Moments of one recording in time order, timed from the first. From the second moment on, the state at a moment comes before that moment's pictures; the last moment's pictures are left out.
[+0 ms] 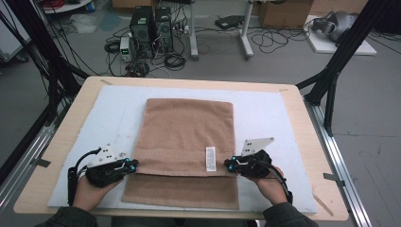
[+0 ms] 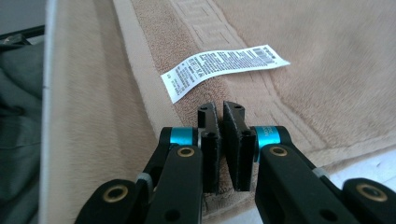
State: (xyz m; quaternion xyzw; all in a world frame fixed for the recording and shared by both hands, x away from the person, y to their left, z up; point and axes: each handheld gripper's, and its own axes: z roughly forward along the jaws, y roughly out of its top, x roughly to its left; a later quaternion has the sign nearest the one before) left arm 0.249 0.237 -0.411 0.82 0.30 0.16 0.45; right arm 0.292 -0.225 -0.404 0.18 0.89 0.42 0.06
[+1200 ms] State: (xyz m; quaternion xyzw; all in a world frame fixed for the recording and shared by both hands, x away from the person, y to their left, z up) left arm 0.255 0.225 -0.432 0.82 0.31 0.12 0.46; right arm 0.291 -0.227 -0.431 0.23 0.86 0.45 0.04
